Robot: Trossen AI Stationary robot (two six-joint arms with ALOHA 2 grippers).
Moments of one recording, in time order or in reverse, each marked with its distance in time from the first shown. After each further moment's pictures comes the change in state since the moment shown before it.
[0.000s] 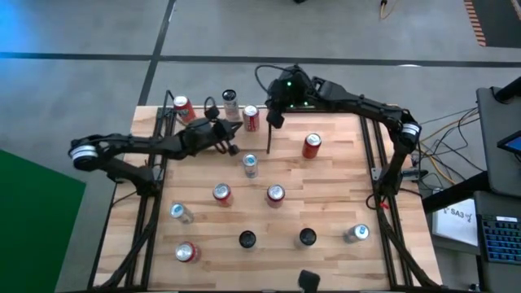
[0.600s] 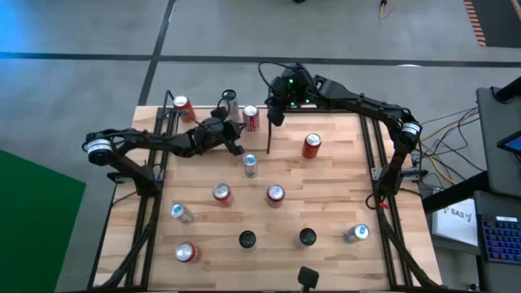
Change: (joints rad) left arm 0.028 0.152 0.053 -0.005 -0.021 0.090; right arm -0.025 -0.002 -0.027 0.049 -0.061 0.034
